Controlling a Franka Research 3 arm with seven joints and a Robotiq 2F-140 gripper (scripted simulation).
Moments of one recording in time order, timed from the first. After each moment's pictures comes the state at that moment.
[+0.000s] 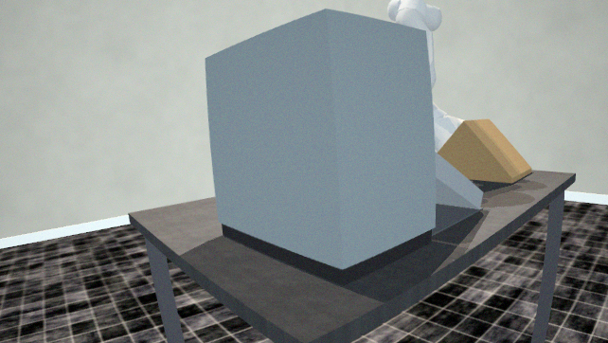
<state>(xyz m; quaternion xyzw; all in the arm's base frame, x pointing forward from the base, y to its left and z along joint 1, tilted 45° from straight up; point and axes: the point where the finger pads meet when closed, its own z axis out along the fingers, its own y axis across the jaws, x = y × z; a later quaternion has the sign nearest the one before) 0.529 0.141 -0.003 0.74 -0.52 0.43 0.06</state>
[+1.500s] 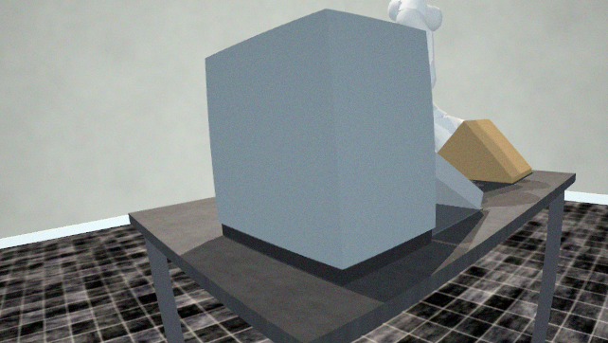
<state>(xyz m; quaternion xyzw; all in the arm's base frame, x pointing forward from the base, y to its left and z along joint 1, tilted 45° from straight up) 0.529 0.140 -0.002 0.73 -0.53 0.43 0.05</state>
